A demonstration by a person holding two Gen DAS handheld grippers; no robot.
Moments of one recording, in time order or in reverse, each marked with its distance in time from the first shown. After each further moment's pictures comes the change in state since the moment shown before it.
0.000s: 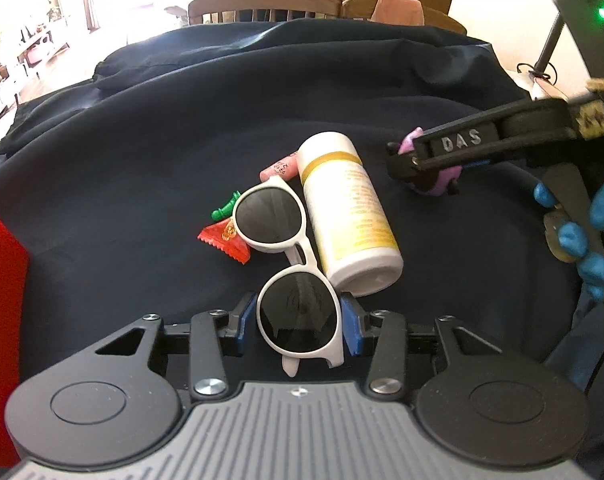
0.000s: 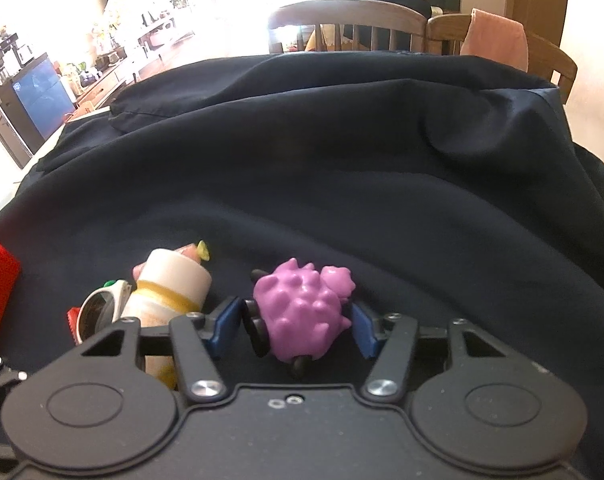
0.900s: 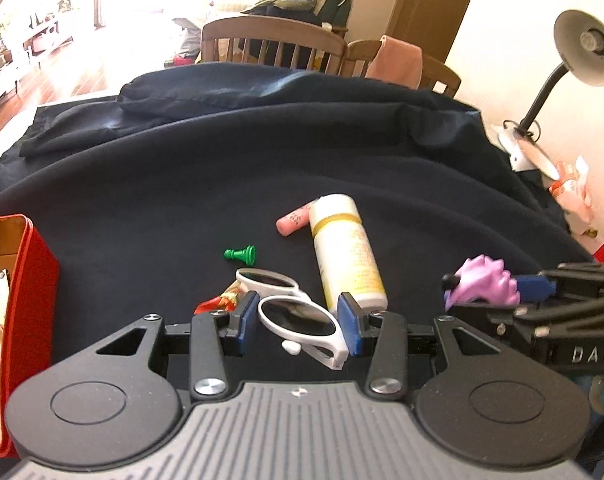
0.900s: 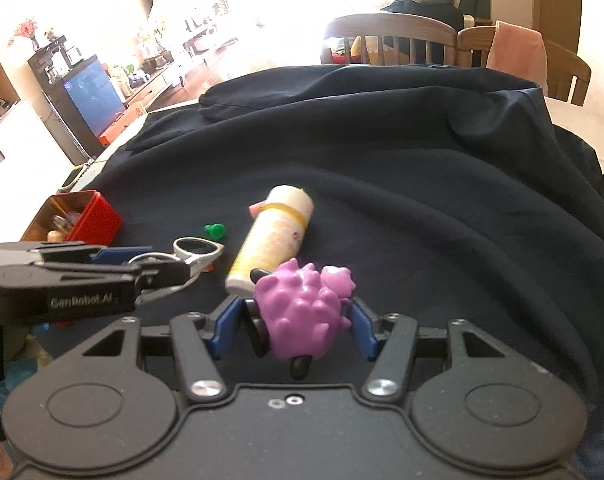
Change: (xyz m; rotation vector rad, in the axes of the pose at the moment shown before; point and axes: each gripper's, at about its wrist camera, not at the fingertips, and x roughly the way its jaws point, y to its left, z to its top) left arm -0.053 0.028 0.014 -0.095 -0.076 -0.087; right arm -0.094 0.039 -0.050 -0.011 -0.008 0.130
